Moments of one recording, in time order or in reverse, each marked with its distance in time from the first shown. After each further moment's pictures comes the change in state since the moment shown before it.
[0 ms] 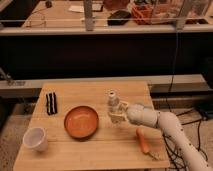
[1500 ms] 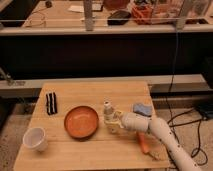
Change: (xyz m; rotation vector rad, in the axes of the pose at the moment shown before) arm -0.071 -0.009 0.028 0.026 -0.062 0.067
